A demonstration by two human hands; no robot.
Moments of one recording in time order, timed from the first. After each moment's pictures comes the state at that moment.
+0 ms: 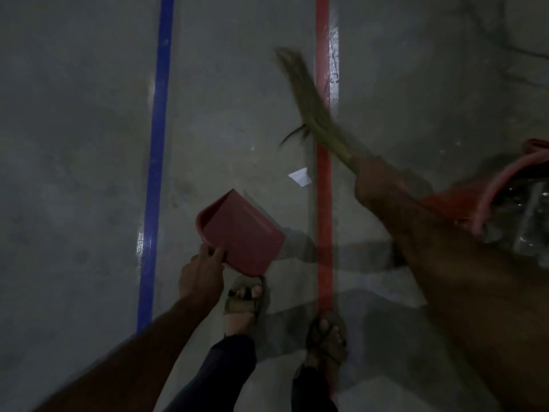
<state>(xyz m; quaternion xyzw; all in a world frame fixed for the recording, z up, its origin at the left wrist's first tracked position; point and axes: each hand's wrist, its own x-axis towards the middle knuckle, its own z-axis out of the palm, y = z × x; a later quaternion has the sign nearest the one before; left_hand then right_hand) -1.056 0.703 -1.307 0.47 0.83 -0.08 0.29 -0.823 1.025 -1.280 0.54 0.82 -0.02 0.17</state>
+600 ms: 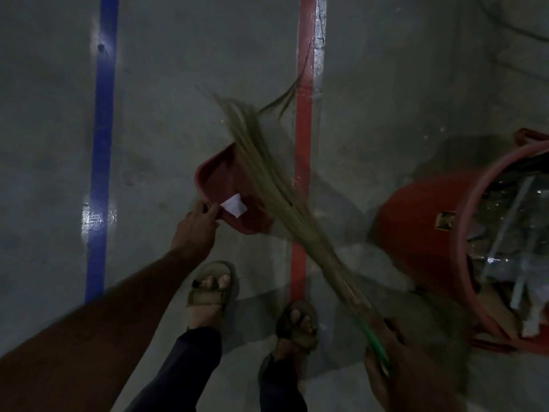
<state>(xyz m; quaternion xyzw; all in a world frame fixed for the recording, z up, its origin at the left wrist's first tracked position) -1.048 0.774 -1.402 0.50 0.80 0.00 0.34 -0.676 0.807 -1.182 0.48 0.87 -0.10 0.09</state>
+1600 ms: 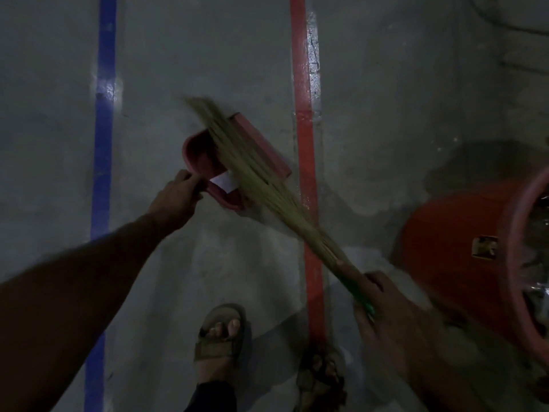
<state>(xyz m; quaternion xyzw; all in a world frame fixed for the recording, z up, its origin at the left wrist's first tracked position) -1.161 0.890 -1.432 0.58 0.76 0.04 0.29 -0.723 0.877 -1.282 0.52 0.79 -0.32 0.09</state>
